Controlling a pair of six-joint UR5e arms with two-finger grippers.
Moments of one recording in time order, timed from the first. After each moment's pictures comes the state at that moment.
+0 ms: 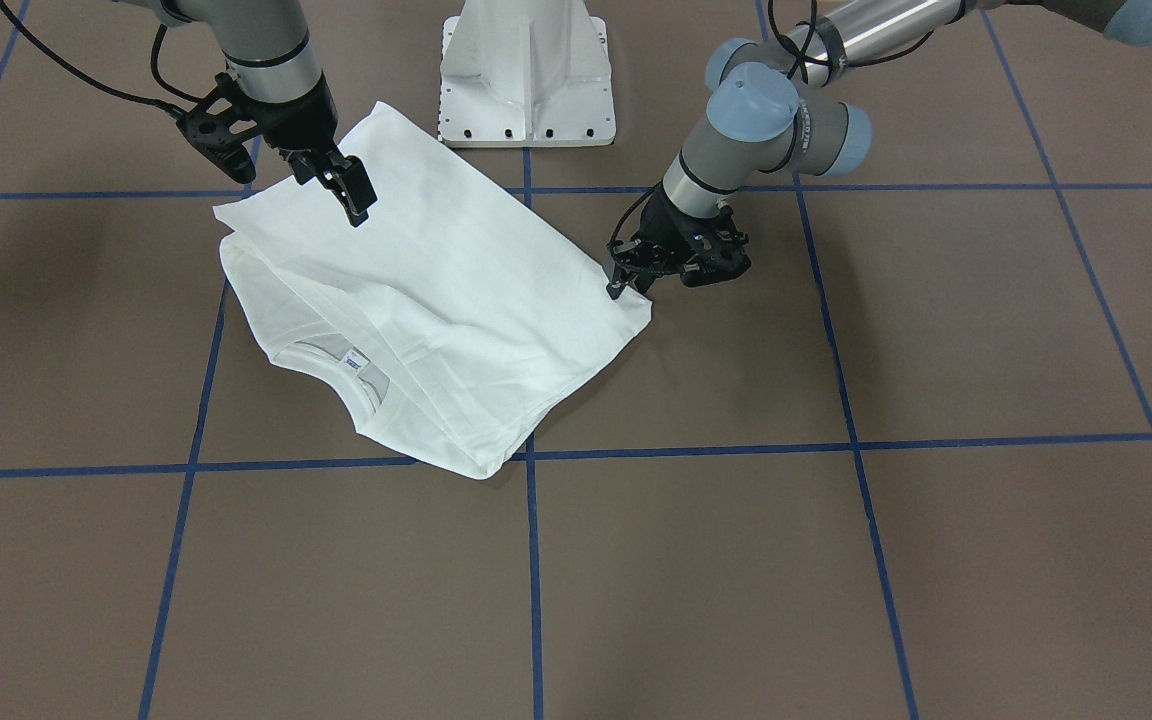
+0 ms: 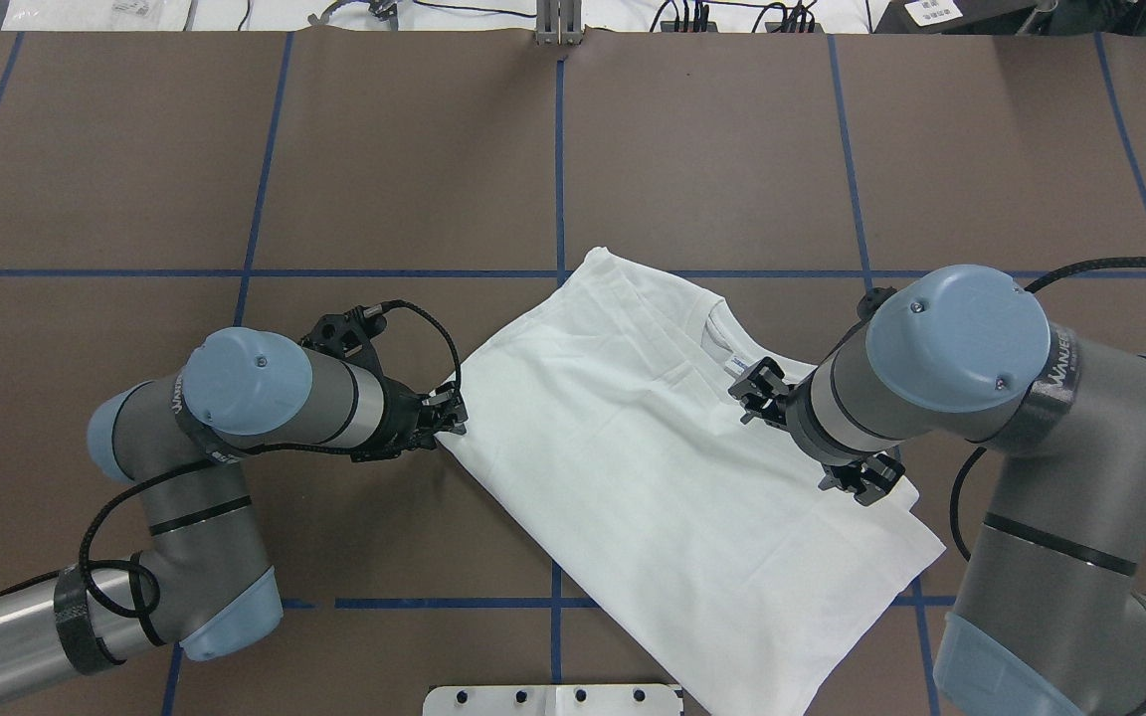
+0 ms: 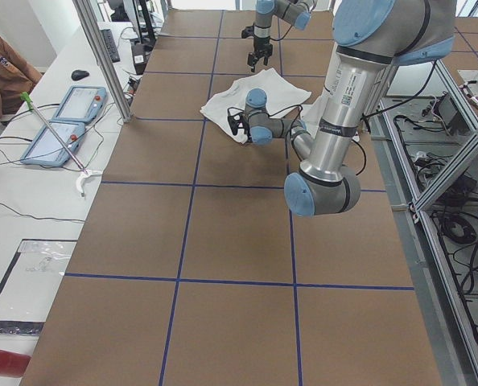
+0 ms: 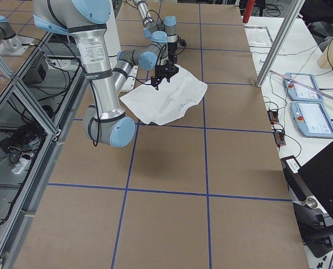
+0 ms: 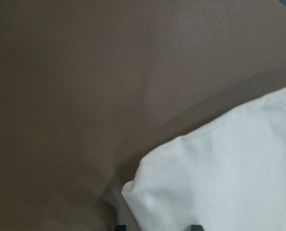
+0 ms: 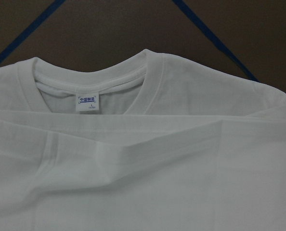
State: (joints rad) left arm -0.46 -1.99 -1.66 -2.16 -1.84 -1.73; right arm 0.50 -1.25 2.17 -1.75 1.87 1.97
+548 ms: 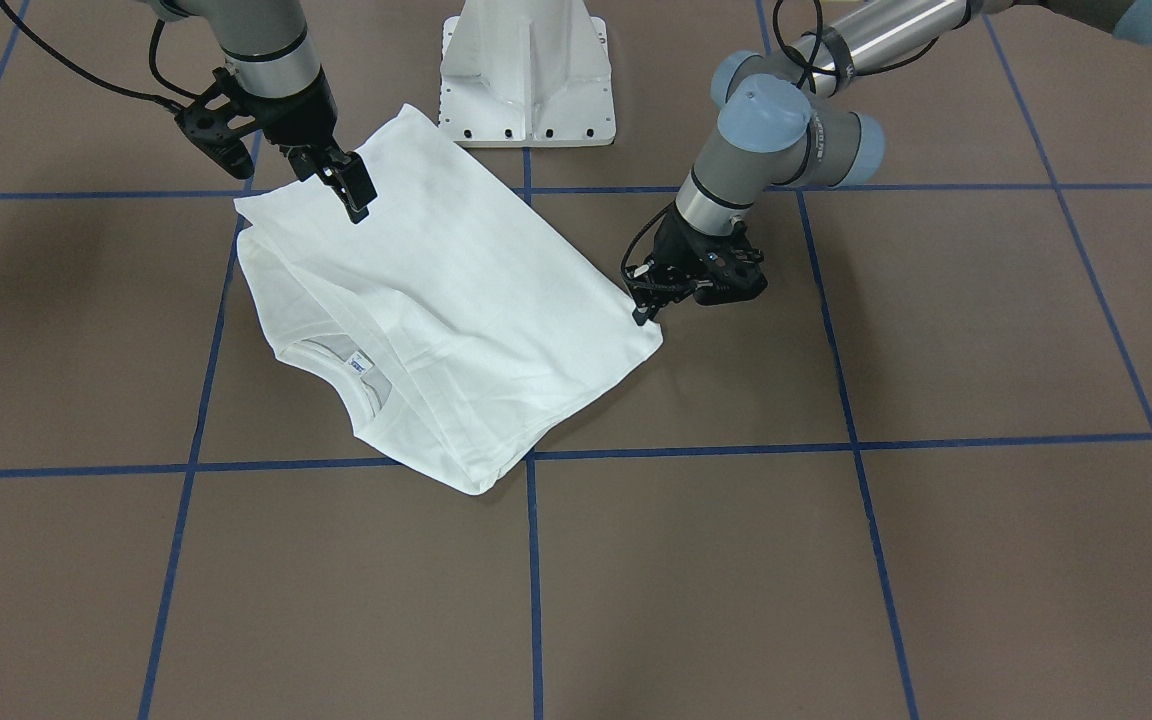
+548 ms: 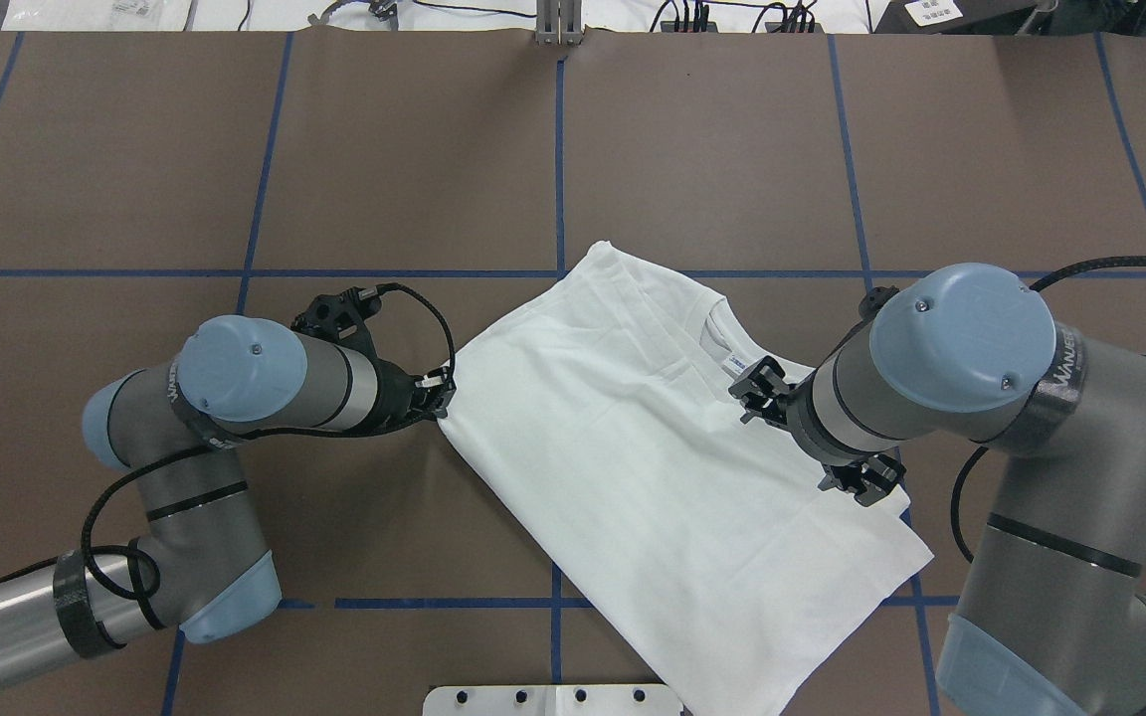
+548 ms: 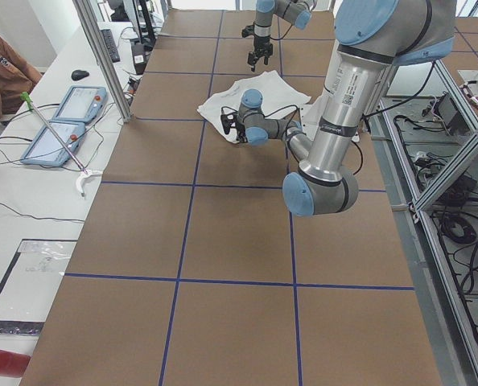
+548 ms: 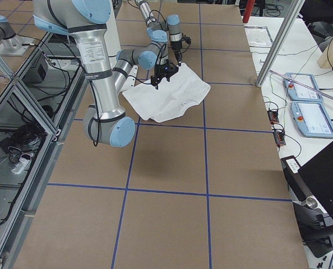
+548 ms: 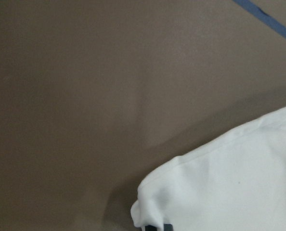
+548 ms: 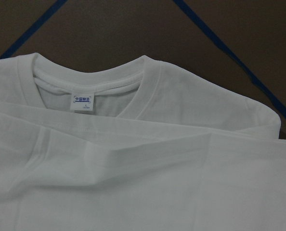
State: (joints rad) left arm -0.53 -2.02 -1.62 -2.17 -1.79 -1.59; right arm 0.50 -1.25 2.17 -1.75 1.88 1.97
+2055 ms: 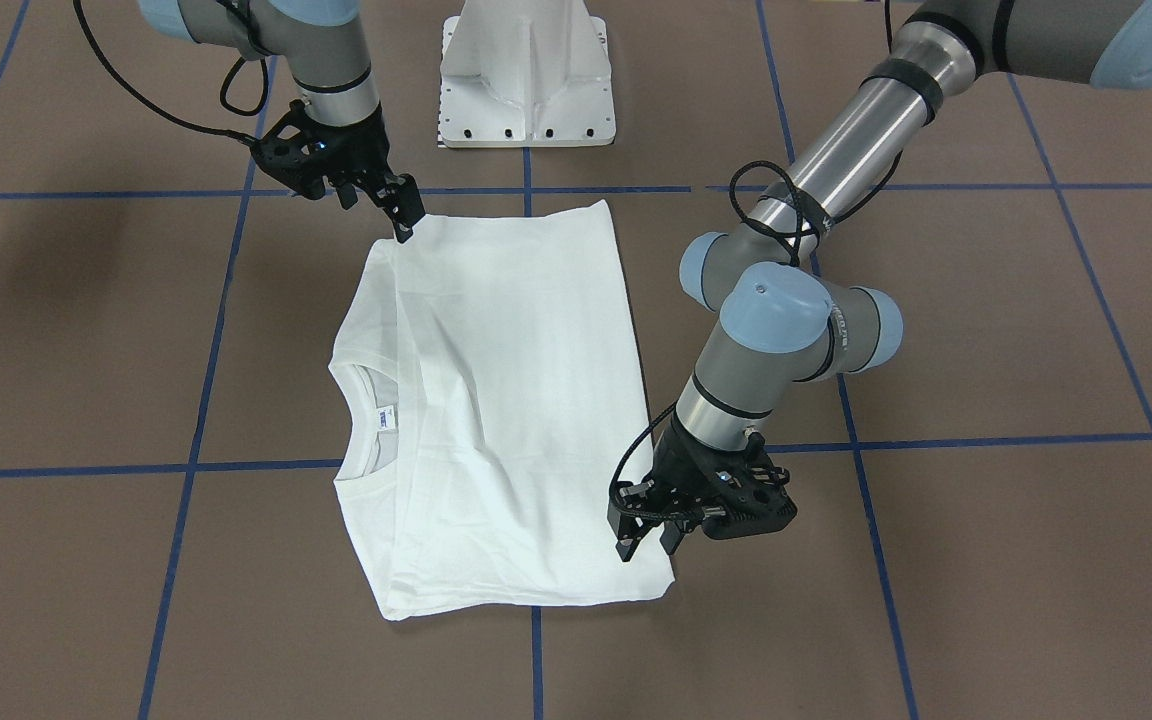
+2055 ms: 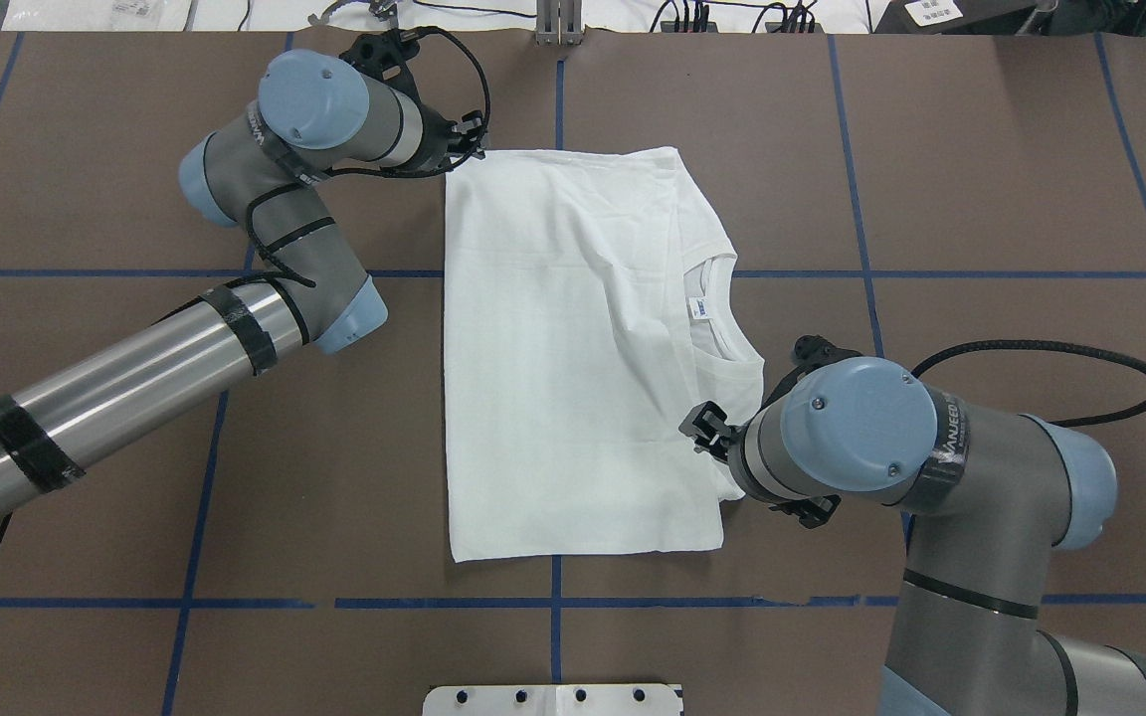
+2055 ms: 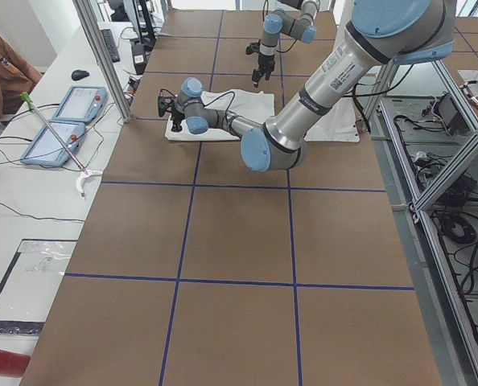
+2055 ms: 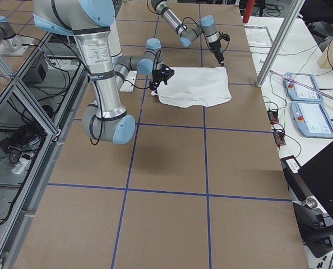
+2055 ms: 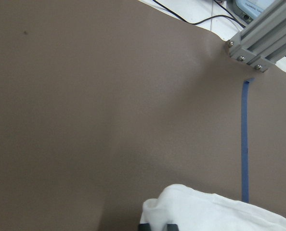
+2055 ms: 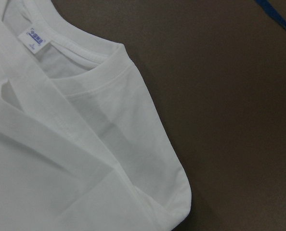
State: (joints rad) left arm -0.77 -2.45 -0.99 -2.44 -1.79 -1.41; right arm 0.36 -1.23 2.05 -1.62 1.69 1.98
